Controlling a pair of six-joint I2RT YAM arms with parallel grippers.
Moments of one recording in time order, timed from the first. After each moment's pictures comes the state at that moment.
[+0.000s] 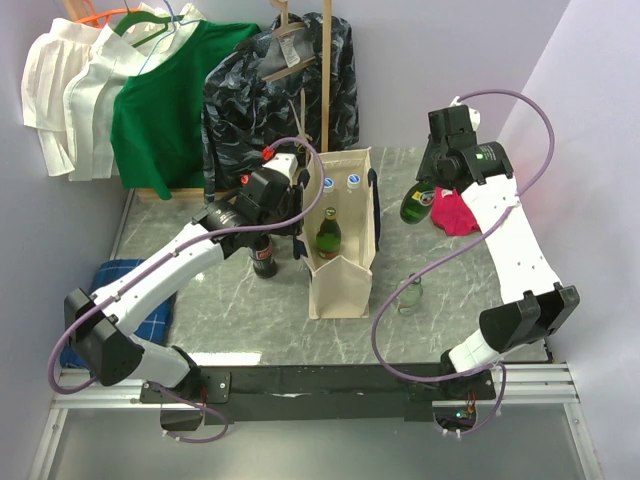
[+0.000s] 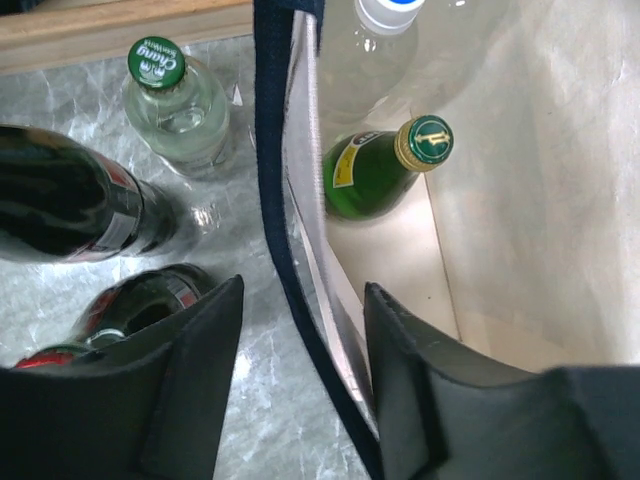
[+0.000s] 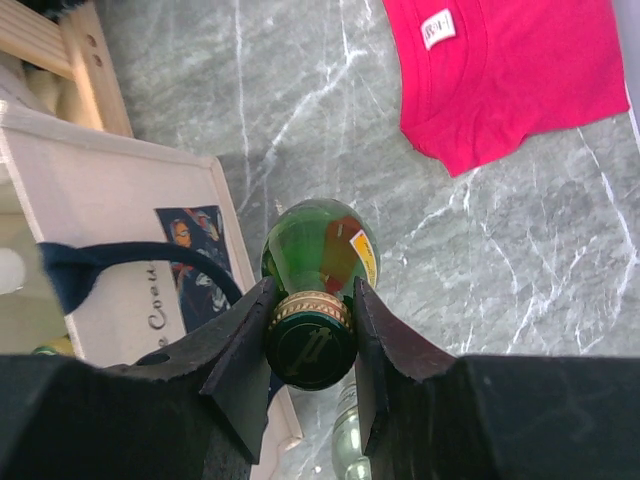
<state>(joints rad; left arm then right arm) -0.73 1.41 1.36 -0.62 -0.23 -0.45 0.26 1.54 1.81 -1.07 0.35 0.46</state>
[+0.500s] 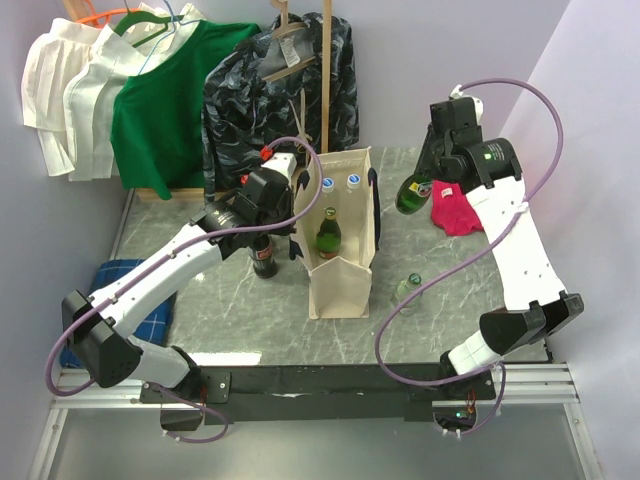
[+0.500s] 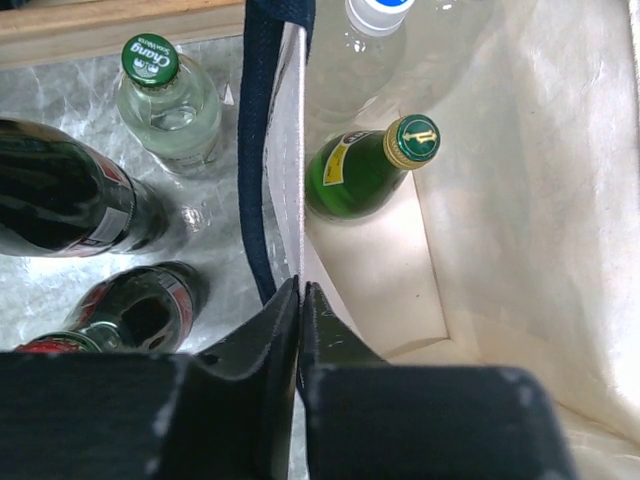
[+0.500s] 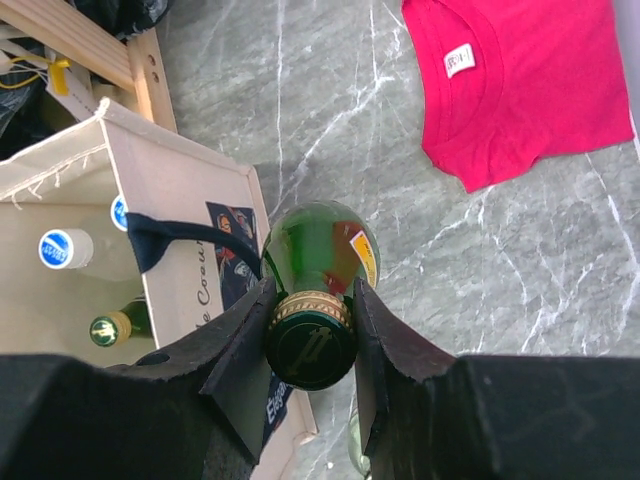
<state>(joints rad) -0.73 1.39 1.36 -0.62 -0.22 -0.47 0.31 1.53 1.94 -1.12 0.36 0.46</state>
